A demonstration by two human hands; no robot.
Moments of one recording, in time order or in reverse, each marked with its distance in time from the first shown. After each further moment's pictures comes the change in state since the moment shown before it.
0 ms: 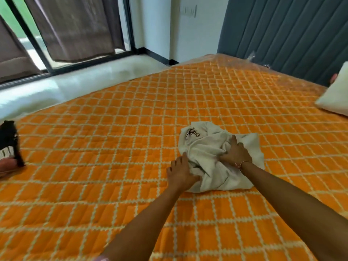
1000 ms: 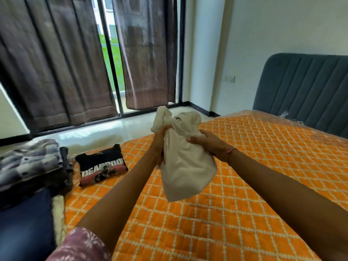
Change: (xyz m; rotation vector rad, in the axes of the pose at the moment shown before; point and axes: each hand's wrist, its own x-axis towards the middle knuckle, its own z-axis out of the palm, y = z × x) left_hand -0.211 -0.047 -0.300 -1.388 0.360 0.034; right_hand -0.261 -0.270 -0.106 0.845 -0.454 -0.690
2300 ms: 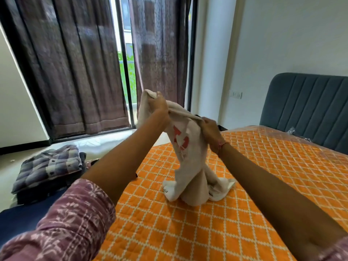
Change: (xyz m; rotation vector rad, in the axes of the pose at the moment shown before) left_hand -0.011 0.135 0.042 -0.049 0.473 0.414; right_hand 0.001 -0.075 0.023 -0.157 0.445 -0.275
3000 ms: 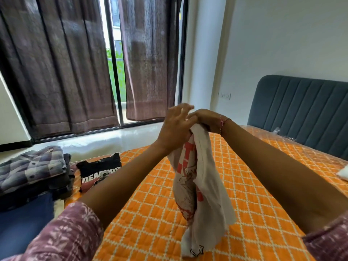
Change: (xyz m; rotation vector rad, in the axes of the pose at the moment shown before) left_hand -0.051 -0.063 -0.007 0.957 -0.431 1.571; right_hand 0.017 -0.046 -0.041 -0.080 -0.441 0.220
